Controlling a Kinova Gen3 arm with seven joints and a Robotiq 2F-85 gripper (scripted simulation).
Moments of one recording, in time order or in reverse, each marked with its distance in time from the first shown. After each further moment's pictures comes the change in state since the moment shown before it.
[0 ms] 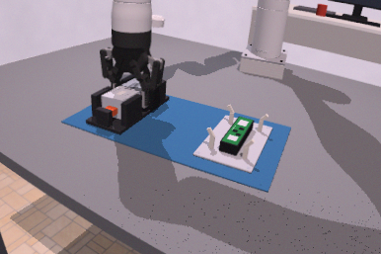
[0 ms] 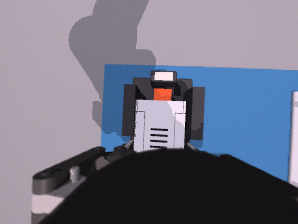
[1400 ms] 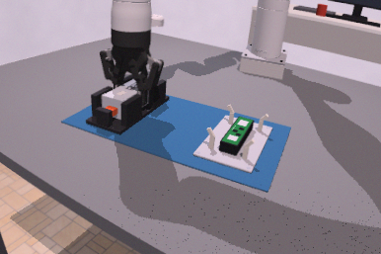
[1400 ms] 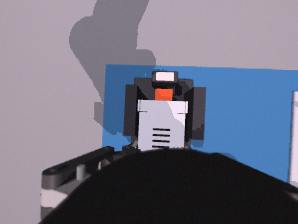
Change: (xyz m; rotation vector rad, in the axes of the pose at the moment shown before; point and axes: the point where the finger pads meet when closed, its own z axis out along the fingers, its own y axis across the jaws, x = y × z) arm 0.000 -0.001 -0.001 0.002 -0.001 0.000
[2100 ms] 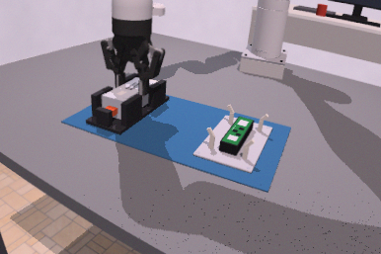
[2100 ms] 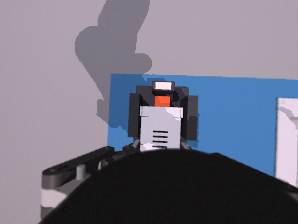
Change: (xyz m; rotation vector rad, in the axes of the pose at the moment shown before) arm 0.005 0.000 -0.021 -0.002 0.017 0.002
